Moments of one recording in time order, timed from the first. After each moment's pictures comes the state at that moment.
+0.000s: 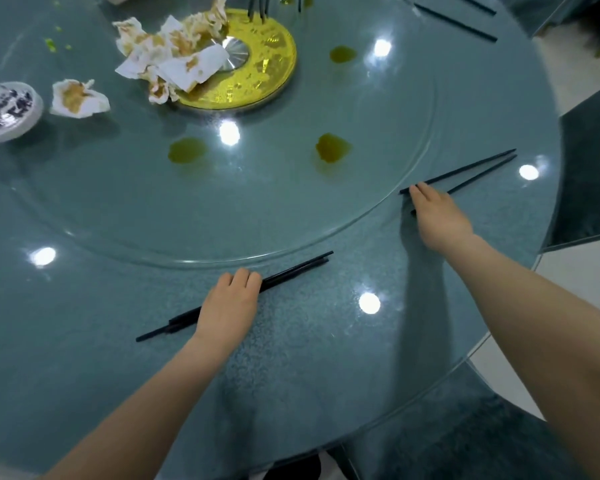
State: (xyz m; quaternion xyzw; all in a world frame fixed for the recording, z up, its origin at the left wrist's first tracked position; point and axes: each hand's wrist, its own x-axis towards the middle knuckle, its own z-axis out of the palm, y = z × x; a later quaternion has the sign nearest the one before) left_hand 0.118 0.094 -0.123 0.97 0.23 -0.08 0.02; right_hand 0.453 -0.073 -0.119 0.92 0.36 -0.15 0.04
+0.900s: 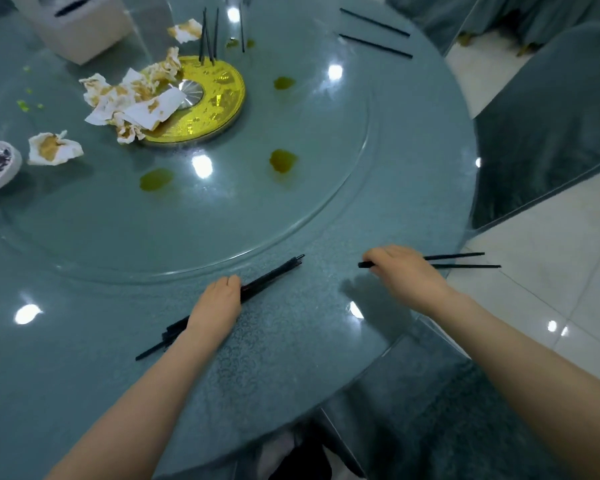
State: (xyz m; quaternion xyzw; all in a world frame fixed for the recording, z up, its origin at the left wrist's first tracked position) left_hand 0.126 0.086 -0.126 0.95 0.27 -0.16 0.07; right_hand 0.346 -0.169 -0.080 0.85 0.50 -0.11 -0.08
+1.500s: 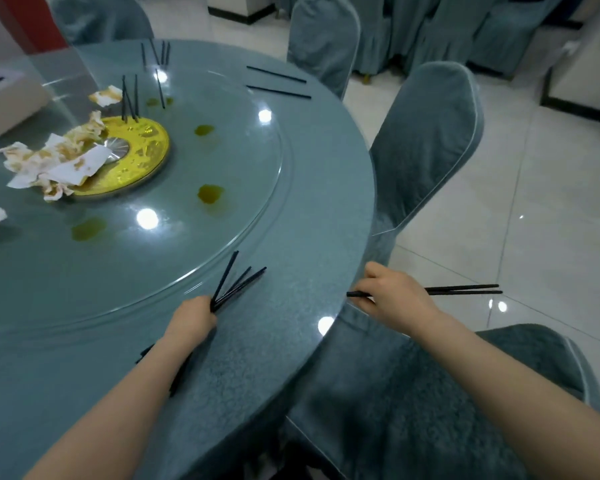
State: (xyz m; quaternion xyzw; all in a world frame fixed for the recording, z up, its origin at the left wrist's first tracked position) left_hand 0.164 0.038 -0.093 0.93 0.27 -0.19 0.15; right_hand 0.279 -0.282 0.004 0.92 0.37 -0.10 -0.06
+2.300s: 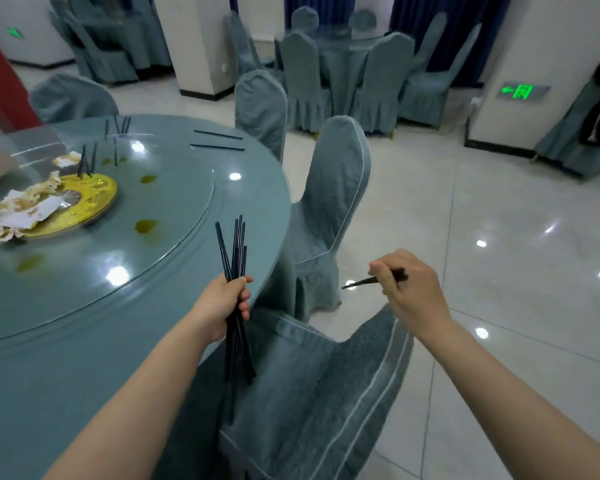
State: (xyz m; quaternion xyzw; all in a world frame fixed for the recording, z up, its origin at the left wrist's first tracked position) left_hand 0.175 -0.224 0.036 0.63 0.30 -0.02 0.72; right_hand 0.226 -0.501 0.067 0.87 0.22 0.14 -0.41
